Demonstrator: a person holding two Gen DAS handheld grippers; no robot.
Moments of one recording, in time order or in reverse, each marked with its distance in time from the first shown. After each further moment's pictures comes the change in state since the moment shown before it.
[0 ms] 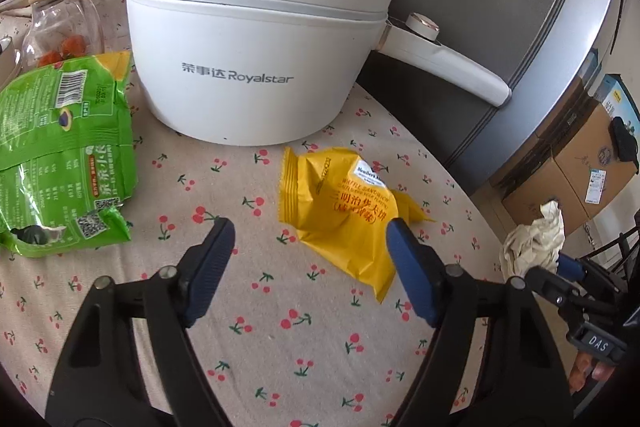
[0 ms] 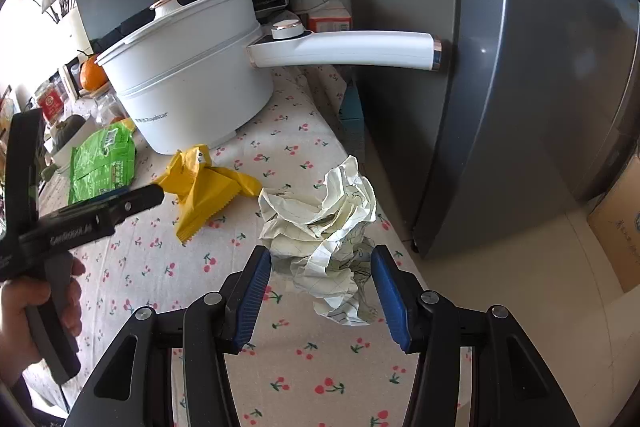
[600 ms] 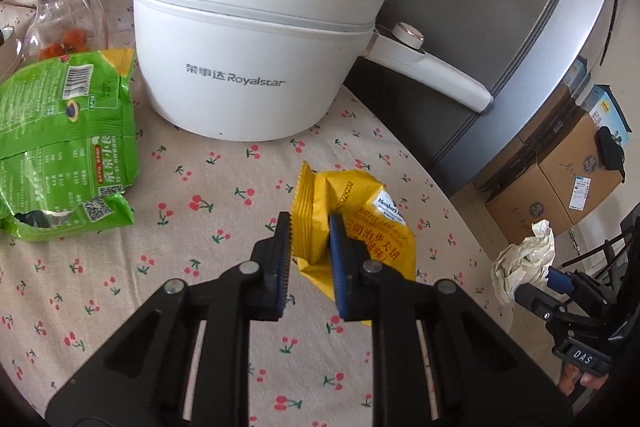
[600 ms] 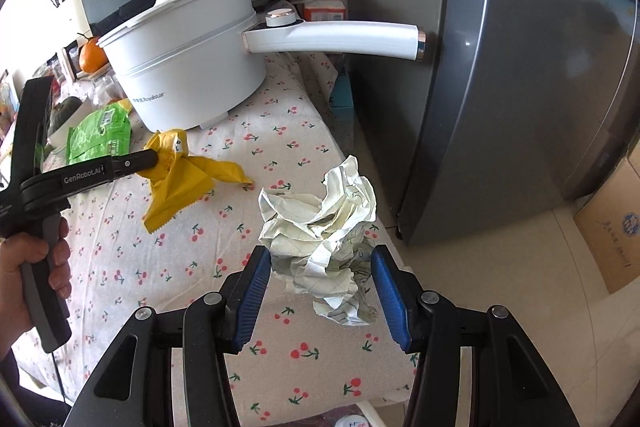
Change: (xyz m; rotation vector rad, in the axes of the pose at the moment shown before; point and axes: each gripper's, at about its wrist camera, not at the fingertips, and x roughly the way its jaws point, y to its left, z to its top) left arm -0.040 -0.006 -0.012 0.010 0.002 -0.051; right arm -0.022 -0.005 -0.010 -0.038 0.034 -0.029
